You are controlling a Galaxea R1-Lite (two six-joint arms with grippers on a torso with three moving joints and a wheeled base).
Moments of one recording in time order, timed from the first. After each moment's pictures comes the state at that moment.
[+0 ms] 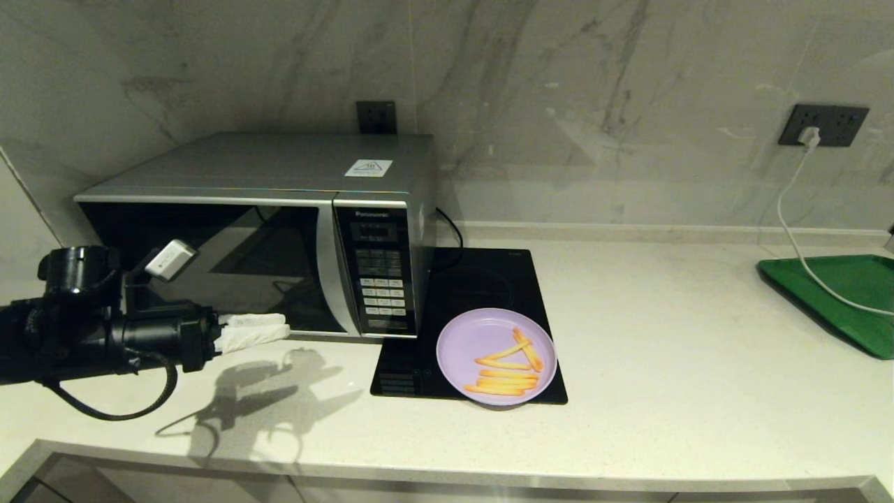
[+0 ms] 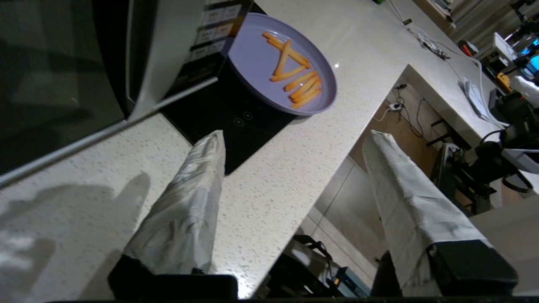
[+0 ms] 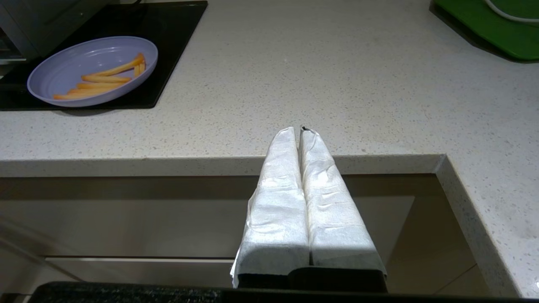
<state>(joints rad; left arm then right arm) 0.19 1.79 -0.90 -0.18 -1.20 0.27 0.00 0.00 -0.04 0.09 -0.04 0.10</state>
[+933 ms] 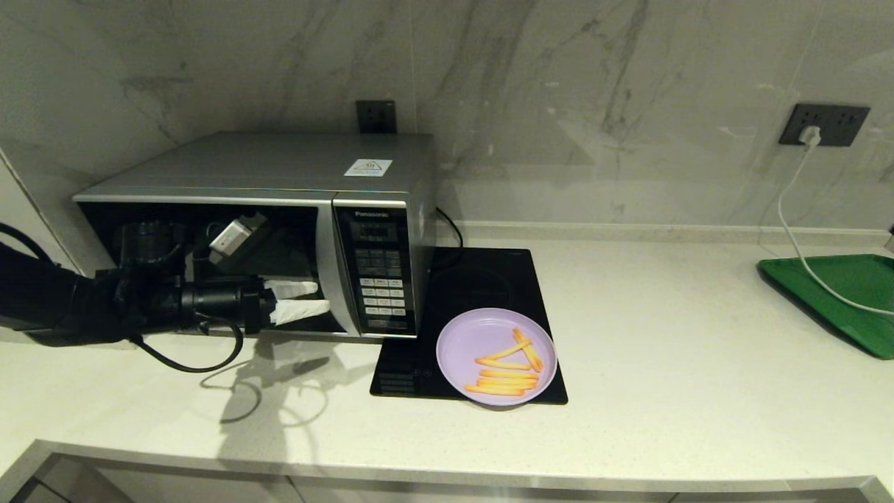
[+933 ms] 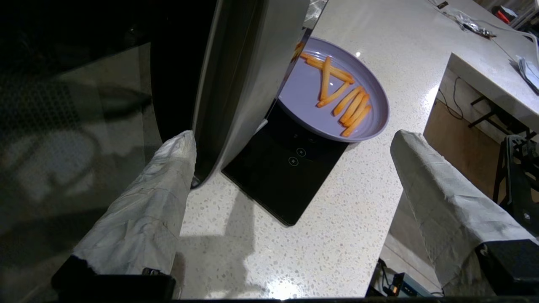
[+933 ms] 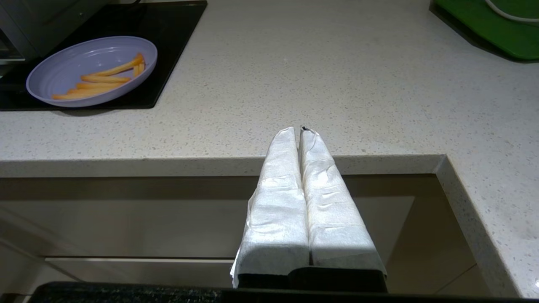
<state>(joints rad) 0.09 1.99 -1.12 -0.28 -1.12 0.29 0.00 0.00 -0.04 0.09 -0.04 0.10</state>
